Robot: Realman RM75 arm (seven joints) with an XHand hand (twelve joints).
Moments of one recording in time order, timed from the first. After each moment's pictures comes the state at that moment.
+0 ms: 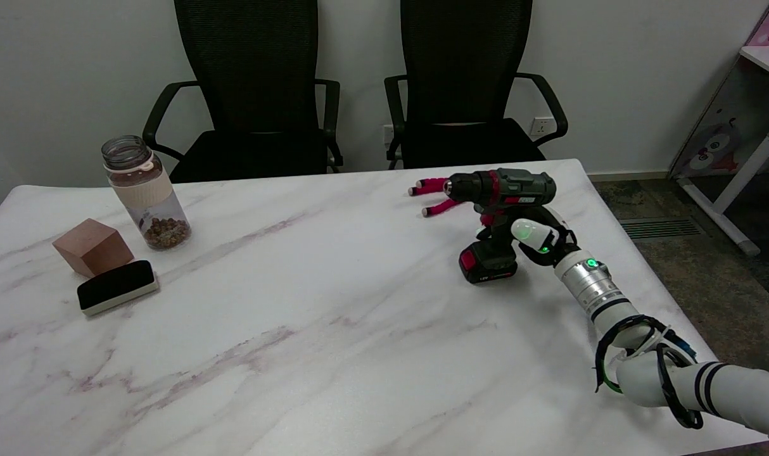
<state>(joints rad) 0.26 -0.85 0.65 -0.77 -2.05 0.95 1.73</state>
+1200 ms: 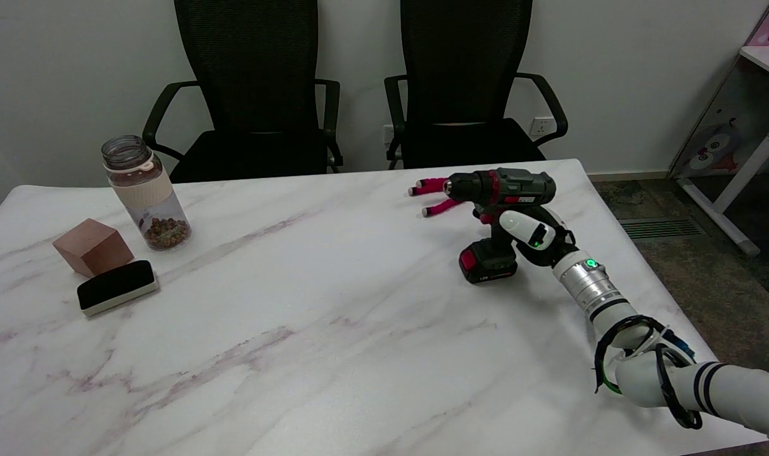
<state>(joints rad) 0.26 -0.85 0.64 -0.77 -2.05 0.94 1.78</state>
